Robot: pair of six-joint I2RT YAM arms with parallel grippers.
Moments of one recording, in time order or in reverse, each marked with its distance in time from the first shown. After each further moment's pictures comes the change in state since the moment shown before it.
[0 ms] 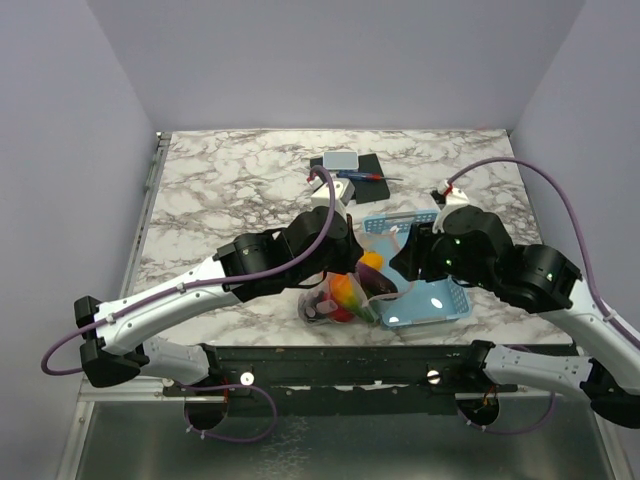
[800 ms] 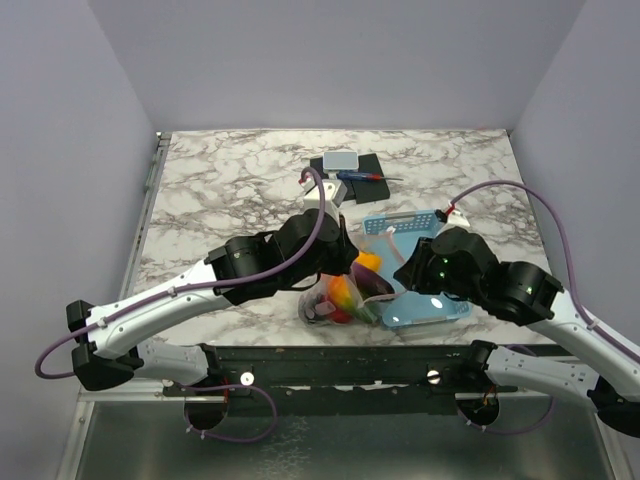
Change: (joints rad) left arm 0.000 -0.035 -0.026 0.000 -0.009 -0.011; right arm 0.000 -0.114 -0.260 0.077 0.053 0.204
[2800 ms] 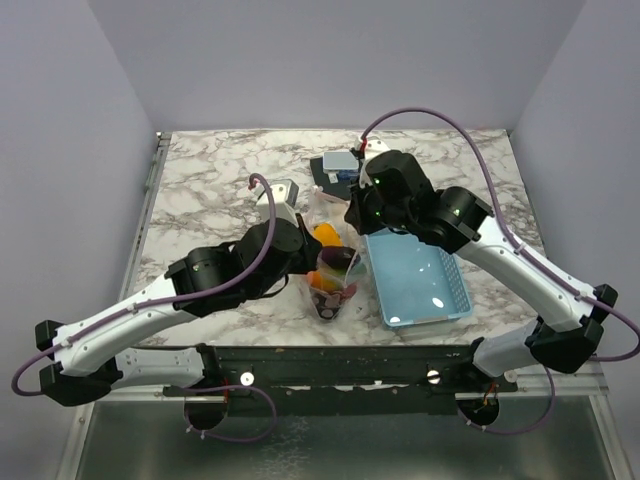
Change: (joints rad) left arm 0.010 -0.199 -0.114 -0.087 -0.188 -0.080; right arm -0.029 0.586 0.600 0.069 -0.079 -0.495
